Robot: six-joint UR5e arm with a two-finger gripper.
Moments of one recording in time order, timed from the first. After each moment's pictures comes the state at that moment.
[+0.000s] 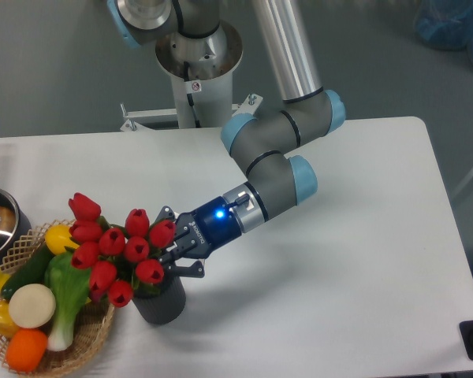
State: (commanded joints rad) arm 2.50 -2.09 -1.84 -0.72 0.08 1.39
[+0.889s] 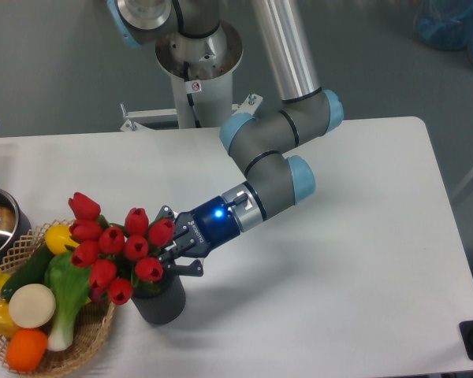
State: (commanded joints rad) arm 2.50 -2.09 -1.84 -0.72 0.08 1.41
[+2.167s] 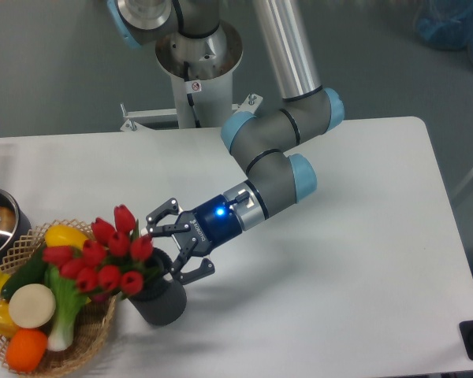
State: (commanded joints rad) arm 2.51 -2.08 -1.85 -0.72 0.08 1.43
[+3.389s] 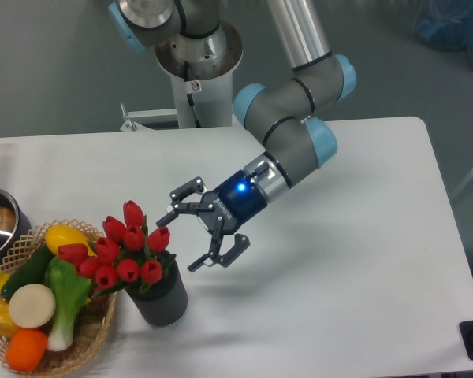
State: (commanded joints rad) arm 2.62 -1.90 -1.92 -0.73 0.37 1.42
